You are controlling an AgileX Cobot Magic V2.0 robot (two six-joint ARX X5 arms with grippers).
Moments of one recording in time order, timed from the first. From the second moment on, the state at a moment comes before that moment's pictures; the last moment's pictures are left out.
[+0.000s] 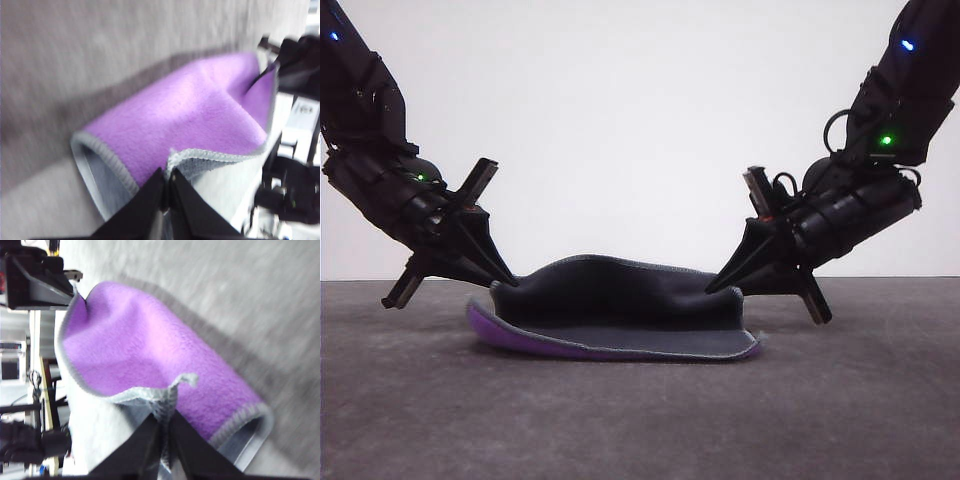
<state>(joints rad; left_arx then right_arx) -0.08 2.18 1.66 -1.05 0.91 0.12 0.17 2.11 1.43 -0.60 -1.08 0.07</state>
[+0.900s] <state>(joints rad) -0.08 2.18 1.67 -1.28 0.91 0.25 0.17 2.10 1.43 -0.84 -1.07 -0.10</state>
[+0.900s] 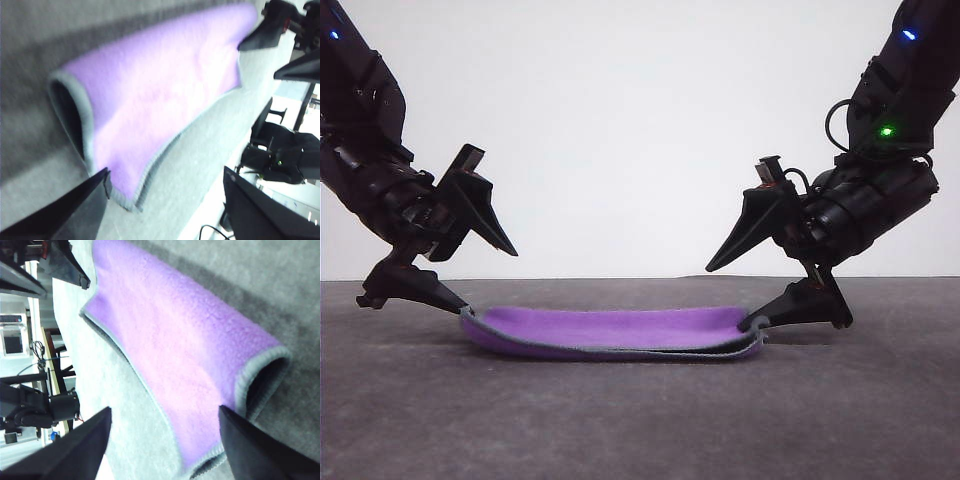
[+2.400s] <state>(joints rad) 0.01 1.49 1.52 -1.19 0.30 0.14 0.23 1.43 0.85 -0.37 -0.61 0.15</state>
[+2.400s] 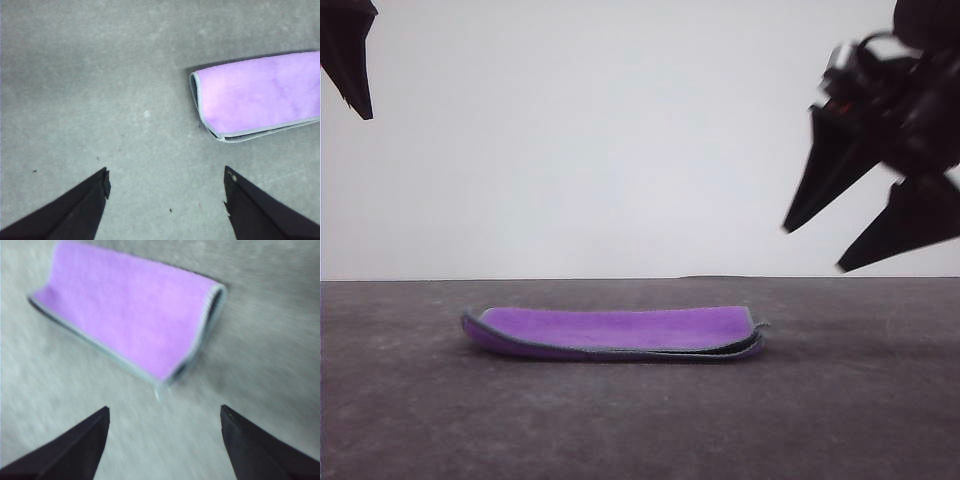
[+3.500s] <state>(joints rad) 0.02 1.49 1.52 -1.19 0.30 0.12 0.28 1.72 0.85 -0.05 -0.68 0.42</state>
